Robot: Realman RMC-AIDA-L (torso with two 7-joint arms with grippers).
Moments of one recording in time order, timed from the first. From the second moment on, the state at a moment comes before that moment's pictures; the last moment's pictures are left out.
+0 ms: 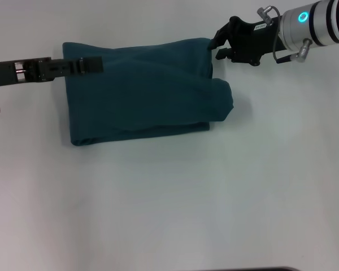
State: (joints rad) left arm -0.48 -2.08 -2.50 -0.95 -1.14 1.72 -2.12; right arm 0.95 2.00 -0.70 -0.29 -2.35 -0.93 2.91
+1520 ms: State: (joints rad) left arm -0.49 -2.08 -2.50 -0.94 -1.13 1.69 -2.13; right arm 0.98 2.03 -0.70 -0.29 -2.34 -0.86 2.90
